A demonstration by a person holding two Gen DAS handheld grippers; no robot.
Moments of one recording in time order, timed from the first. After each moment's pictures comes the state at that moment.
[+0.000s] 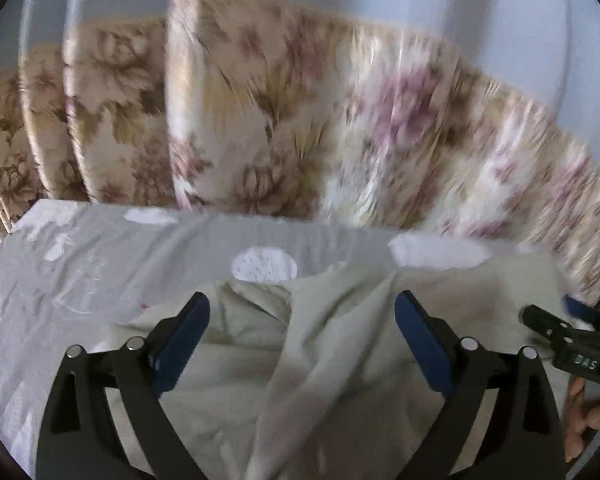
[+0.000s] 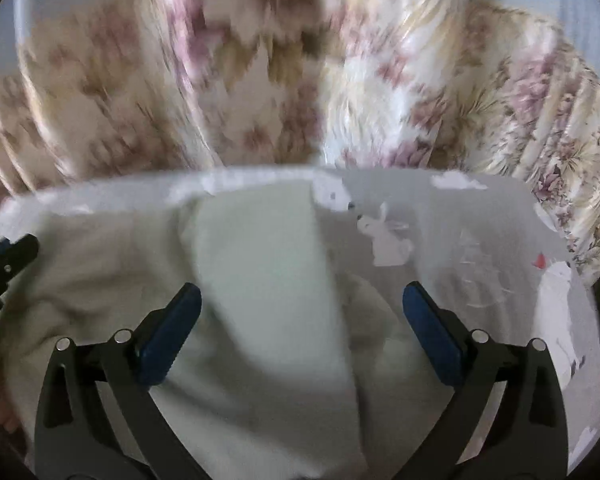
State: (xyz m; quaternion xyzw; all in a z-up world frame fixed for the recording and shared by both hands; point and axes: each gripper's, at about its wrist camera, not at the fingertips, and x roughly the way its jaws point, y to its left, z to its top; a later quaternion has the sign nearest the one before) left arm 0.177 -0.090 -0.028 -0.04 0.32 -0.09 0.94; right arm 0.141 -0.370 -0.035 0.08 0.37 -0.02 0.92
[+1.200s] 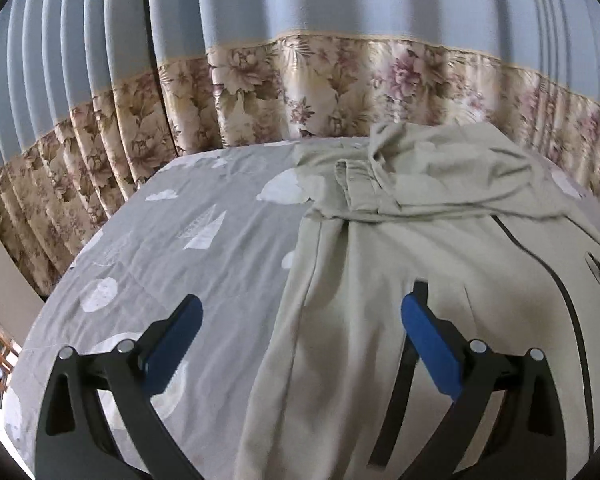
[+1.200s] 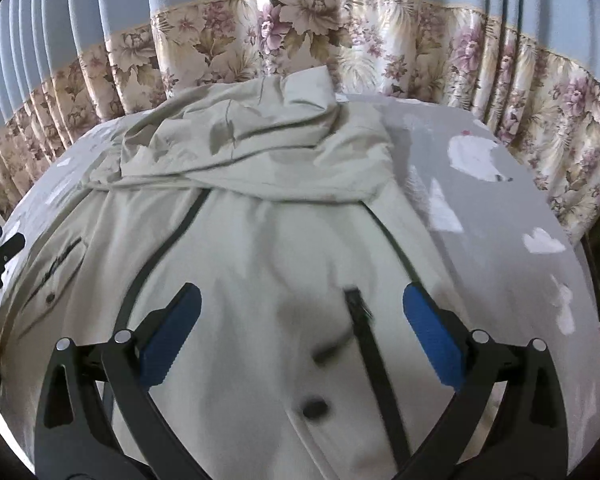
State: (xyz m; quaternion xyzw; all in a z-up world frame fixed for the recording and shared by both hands) left arm -0.122 0.009 -0.053 0.06 0.31 -0.02 0.95; right arm -0.136 -0.352 -0.044 0.04 0.40 0.01 0.91
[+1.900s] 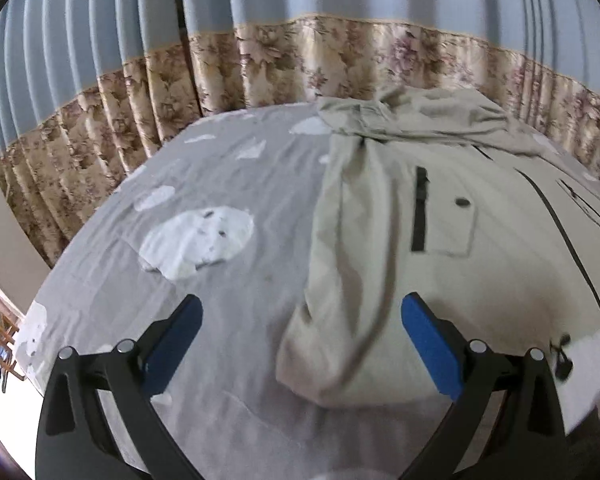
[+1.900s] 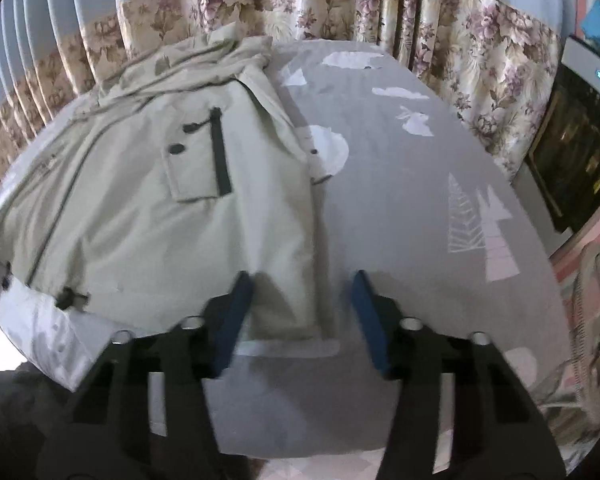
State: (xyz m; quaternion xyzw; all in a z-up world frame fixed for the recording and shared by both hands) left arm -0.237 0.056 -0.084 0.06 0.34 -0.02 0.94; right arm -0.314 -0.420 -0.078 0.07 0.43 -0.04 0.90
